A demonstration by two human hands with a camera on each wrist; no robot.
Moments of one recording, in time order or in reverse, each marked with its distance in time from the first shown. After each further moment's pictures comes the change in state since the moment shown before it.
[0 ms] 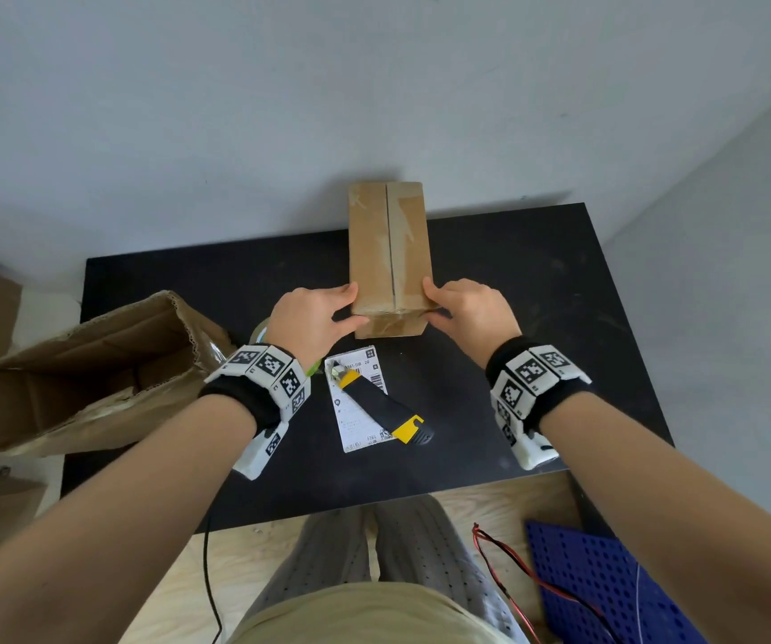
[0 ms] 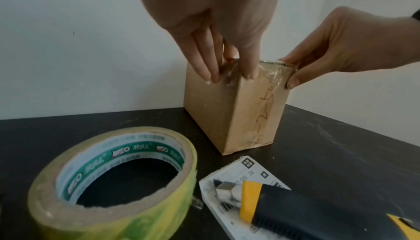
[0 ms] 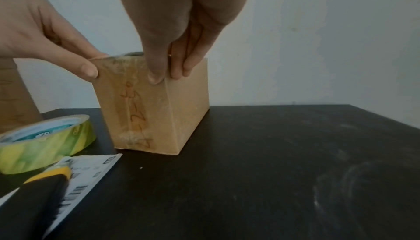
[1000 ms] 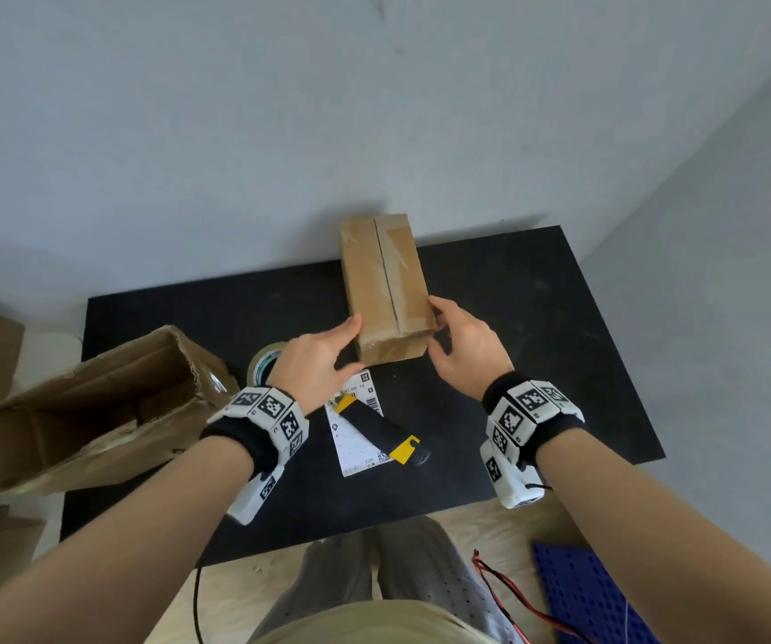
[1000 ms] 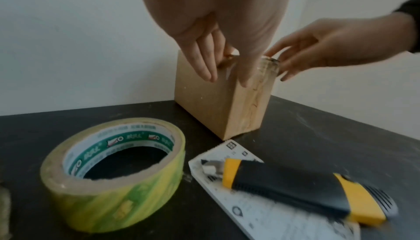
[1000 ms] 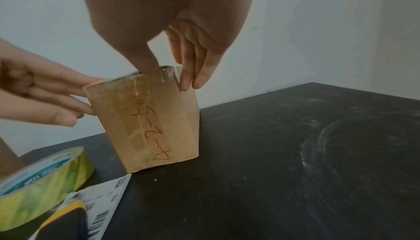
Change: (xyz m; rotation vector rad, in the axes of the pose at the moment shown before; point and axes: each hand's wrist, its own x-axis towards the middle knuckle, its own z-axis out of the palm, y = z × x) left_hand -0.021 0.020 -0.003 0.088 -0.111 0.009; right_hand -0.024 -0.010 -0.004 0.251 0.028 0.343
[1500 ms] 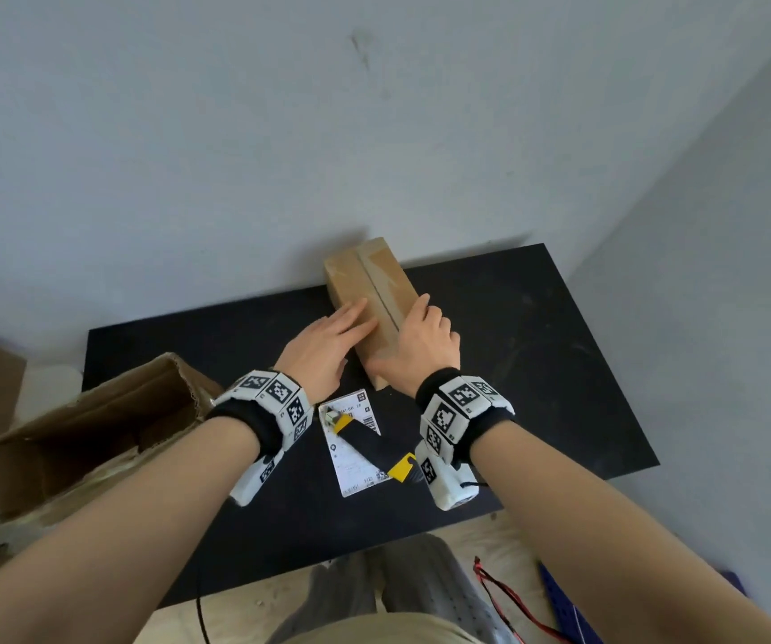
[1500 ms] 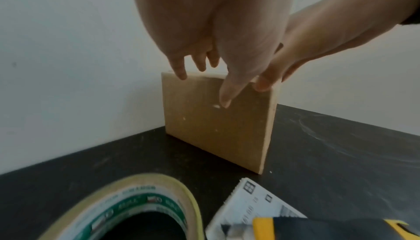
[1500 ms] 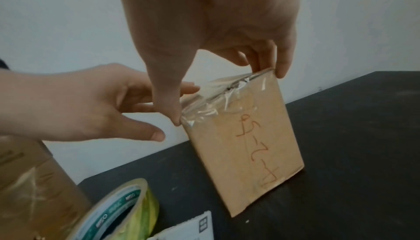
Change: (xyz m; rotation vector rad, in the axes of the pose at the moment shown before) left_hand 0.036 -0.006 -0.011 0.186 -0.108 0.248; right_hand 0.024 -0.065 0.011 -0.186 -0.034 0.296
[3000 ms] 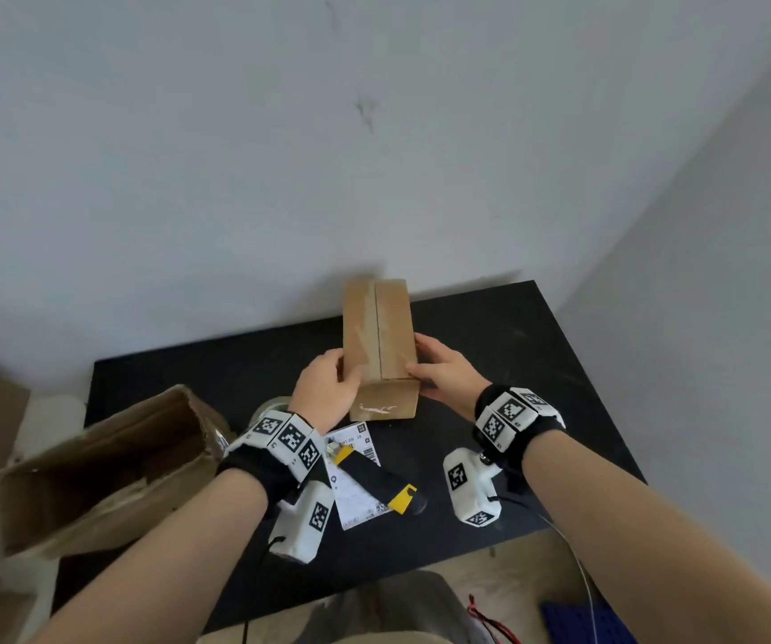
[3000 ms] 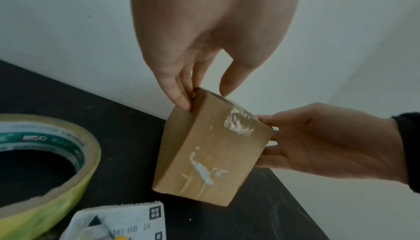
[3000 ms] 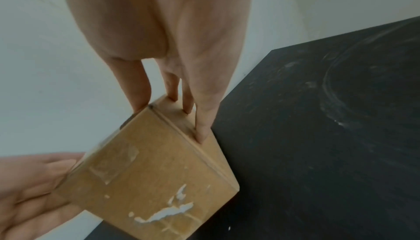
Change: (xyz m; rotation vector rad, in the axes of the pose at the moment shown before) left_hand 0.001 0.027 -0.007 -0.643 0.153 -0.534; right_hand 0.010 0.040 -0.023 1.129 -0.379 0.102
